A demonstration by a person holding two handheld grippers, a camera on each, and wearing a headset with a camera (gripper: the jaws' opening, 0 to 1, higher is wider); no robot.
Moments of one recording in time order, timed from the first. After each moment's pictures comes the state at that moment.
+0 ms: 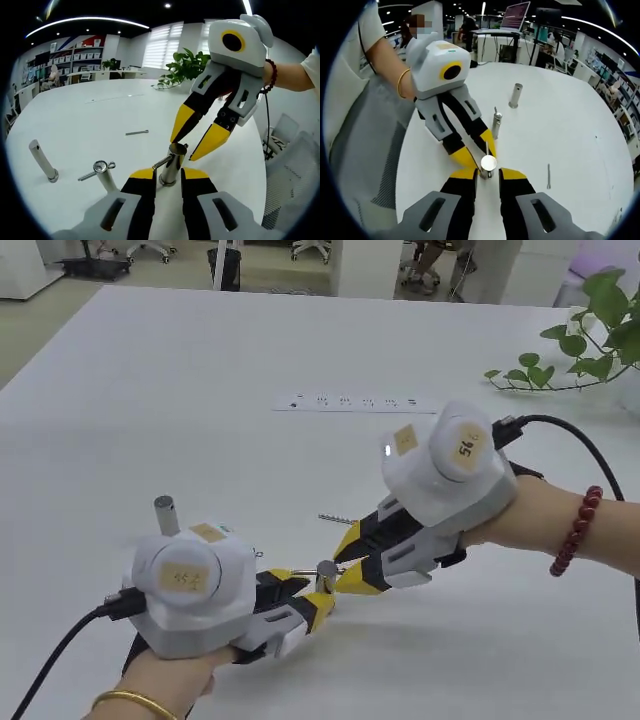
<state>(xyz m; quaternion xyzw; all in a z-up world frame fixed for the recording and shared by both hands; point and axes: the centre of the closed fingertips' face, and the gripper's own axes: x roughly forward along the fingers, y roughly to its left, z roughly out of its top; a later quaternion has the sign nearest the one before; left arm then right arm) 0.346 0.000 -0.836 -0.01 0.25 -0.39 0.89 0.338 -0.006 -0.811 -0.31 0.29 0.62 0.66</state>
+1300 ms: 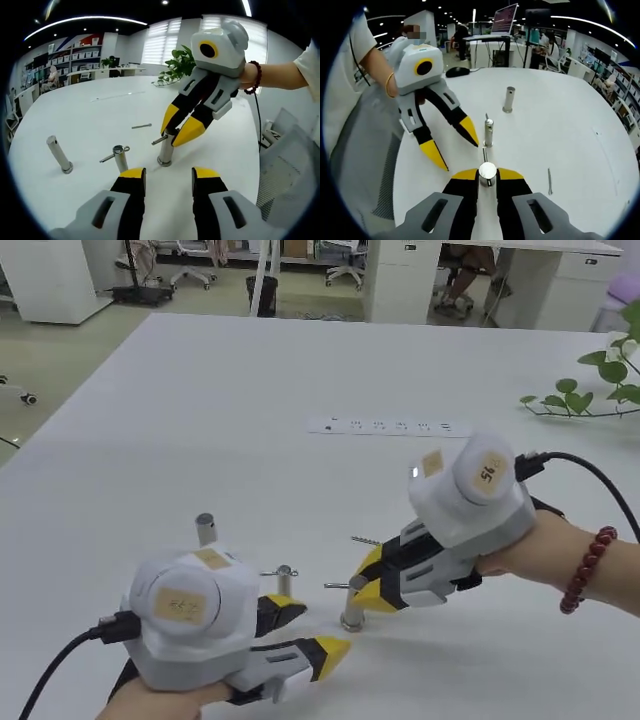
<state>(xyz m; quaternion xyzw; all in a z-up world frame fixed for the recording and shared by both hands) 0.322 0.029 -0.826 0.01 0.26 -0.39 0.88 0.352 0.008 -0.814 -0.27 0.30 0.61 0.68</state>
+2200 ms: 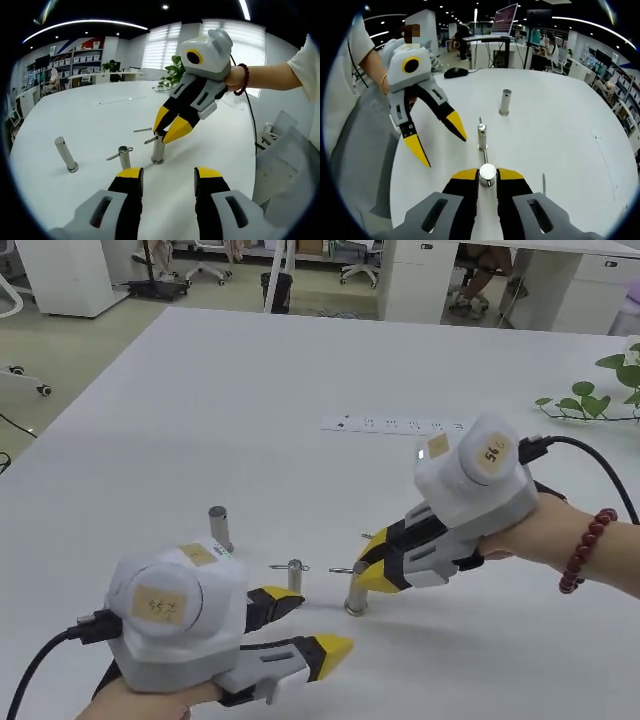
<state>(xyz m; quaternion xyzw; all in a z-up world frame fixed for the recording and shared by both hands) 0.314 0.035 -0.814 0.01 0.24 -0.39 0.89 0.362 0.012 -0.813 -0.28 0.30 0.61 0.68</state>
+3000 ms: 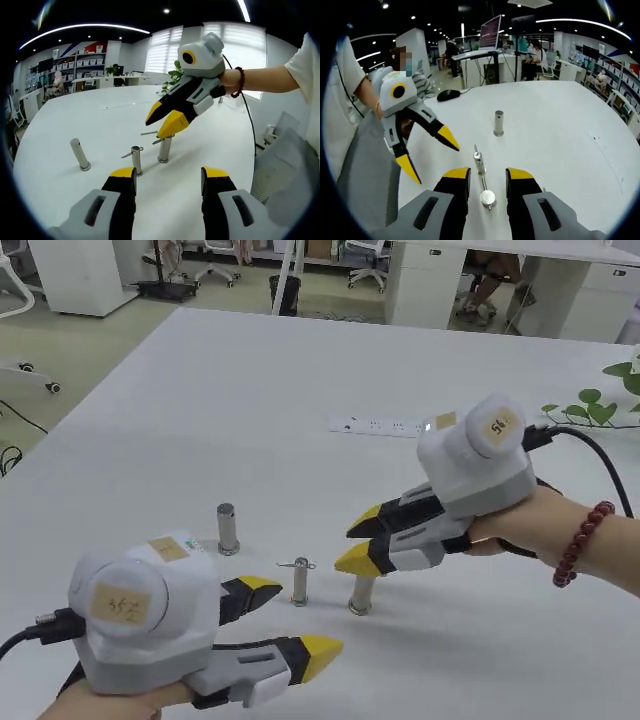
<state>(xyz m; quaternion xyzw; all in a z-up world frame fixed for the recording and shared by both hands) 0.305 0.060 -0.798 0.00 0.23 -0.37 0.90 0.368 0.044 -0.783 -0.19 0.28 0.60 0.72</state>
